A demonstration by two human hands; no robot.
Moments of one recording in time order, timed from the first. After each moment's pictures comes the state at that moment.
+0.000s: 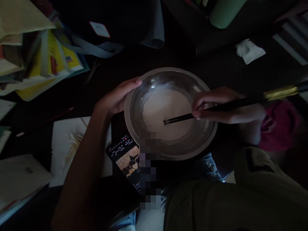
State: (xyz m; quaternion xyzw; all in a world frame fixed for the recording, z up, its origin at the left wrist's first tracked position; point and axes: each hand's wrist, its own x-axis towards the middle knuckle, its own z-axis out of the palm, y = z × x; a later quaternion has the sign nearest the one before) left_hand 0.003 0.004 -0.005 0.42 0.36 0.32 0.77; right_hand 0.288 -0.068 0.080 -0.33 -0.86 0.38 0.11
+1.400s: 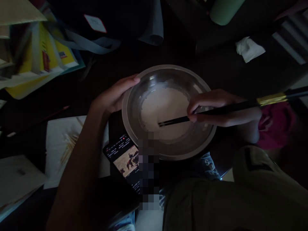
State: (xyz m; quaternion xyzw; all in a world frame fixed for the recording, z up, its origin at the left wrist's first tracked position) left_hand 0.004 0.003 -0.004 0.43 0.36 0.33 0.76; right_hand 0.284 -0.064 0.078 -0.28 -0.88 0.38 0.12
